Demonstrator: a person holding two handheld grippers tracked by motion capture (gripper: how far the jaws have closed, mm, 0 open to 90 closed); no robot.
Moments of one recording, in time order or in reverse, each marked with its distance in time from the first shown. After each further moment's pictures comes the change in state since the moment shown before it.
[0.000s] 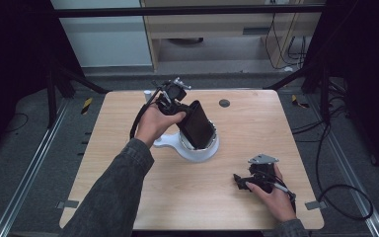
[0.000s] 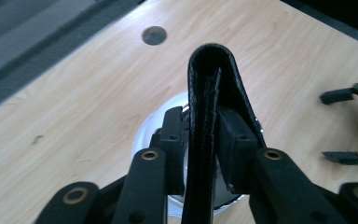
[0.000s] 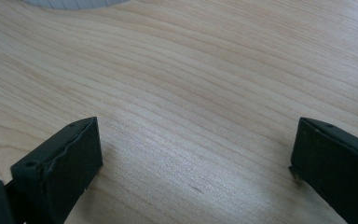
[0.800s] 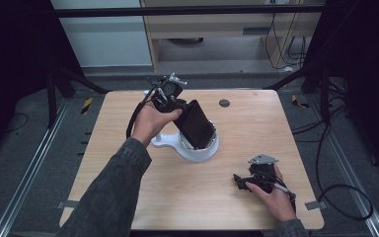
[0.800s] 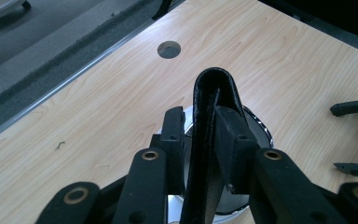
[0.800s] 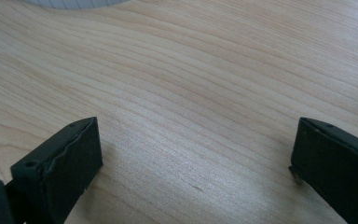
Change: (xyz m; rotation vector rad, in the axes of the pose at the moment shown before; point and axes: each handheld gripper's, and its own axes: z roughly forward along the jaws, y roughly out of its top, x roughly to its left) left arm 0.003 0.002 -0.014 -0.054 0.045 0.002; right arm 0.000 0.000 0.000 -0.002 0.001 -0.002
